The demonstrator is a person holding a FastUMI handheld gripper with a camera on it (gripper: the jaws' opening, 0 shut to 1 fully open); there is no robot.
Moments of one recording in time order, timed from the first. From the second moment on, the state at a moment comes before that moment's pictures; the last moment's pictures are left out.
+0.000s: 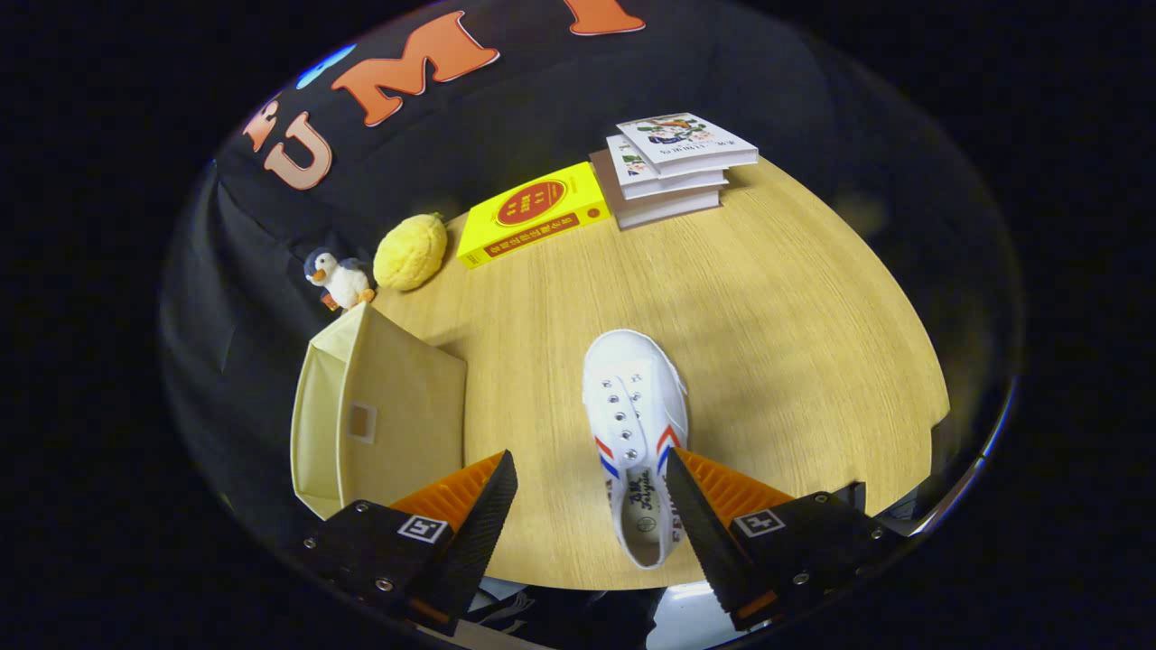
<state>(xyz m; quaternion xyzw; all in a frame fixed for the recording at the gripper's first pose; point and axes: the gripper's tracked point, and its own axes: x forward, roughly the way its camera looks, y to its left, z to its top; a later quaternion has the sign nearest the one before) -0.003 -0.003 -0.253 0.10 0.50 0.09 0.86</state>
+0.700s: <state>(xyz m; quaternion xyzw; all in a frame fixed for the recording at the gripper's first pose) -0.004 -0.031 -0.329 0.06 0.58 0.10 0.81</state>
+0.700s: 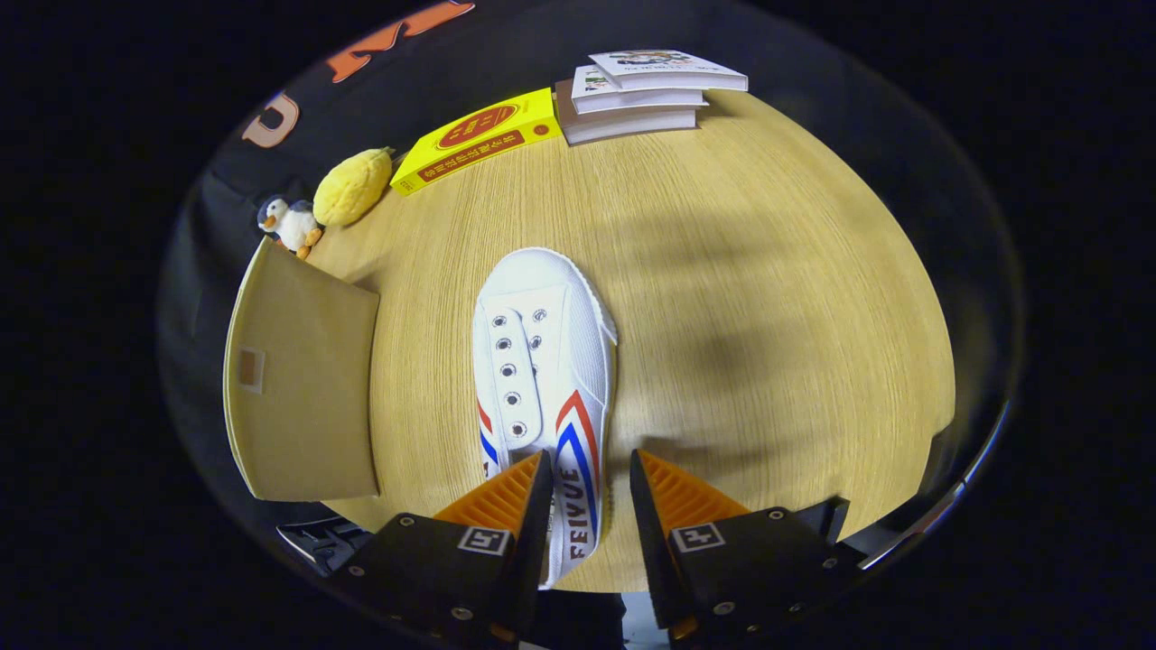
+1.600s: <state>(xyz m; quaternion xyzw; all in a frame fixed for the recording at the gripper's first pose) -0.001 -0.010 -0.317 0.20 0.53 0.11 0.82</state>
